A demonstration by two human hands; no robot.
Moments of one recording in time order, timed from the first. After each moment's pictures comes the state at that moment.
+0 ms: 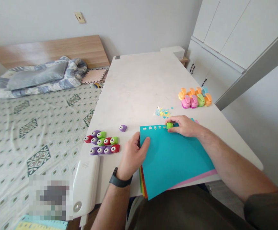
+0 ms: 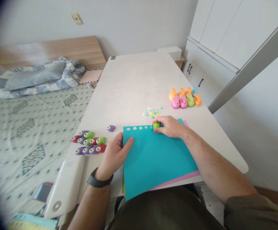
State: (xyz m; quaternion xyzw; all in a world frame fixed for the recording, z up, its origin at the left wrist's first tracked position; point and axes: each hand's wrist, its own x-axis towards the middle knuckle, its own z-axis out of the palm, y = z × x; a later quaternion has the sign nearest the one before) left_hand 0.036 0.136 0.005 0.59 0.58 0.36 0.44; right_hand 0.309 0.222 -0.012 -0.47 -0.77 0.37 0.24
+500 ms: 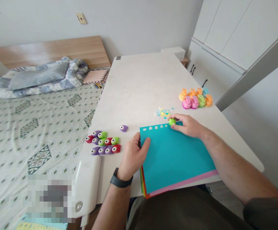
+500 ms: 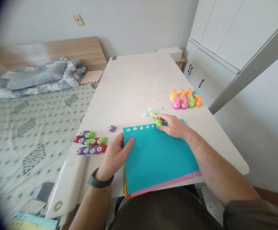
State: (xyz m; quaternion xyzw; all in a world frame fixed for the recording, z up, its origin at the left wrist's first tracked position) left_hand 0.036 0.136 0.009 0.58 0.58 0.38 0.43; right_hand 0.316 0.216 -0.003 -0.47 -0.76 0.36 0.27
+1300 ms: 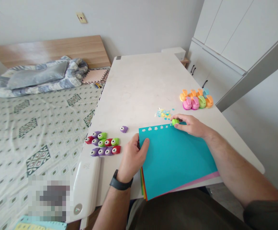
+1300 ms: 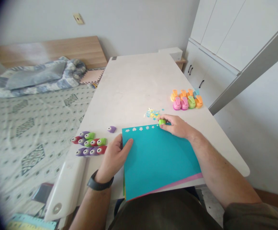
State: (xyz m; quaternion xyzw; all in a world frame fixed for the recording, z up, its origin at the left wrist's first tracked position) left_hand 0.029 0.137 0.001 0.60 0.59 0.34 0.42; right_hand 0.330 0.220 0.001 -0.49 -0.75 0.38 0.25
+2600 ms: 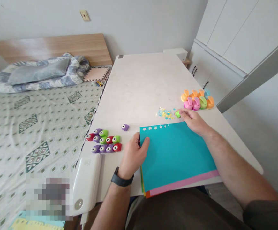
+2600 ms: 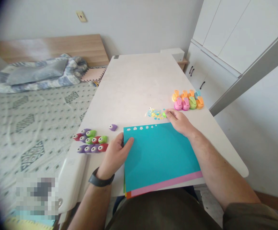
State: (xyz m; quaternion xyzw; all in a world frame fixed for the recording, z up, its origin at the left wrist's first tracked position) left_hand 0.030 0.137 0.006 0.58 0.61 0.35 0.41; right_hand 0.330 0.231 -0.023 -0.57 -0.65 0.33 0.39
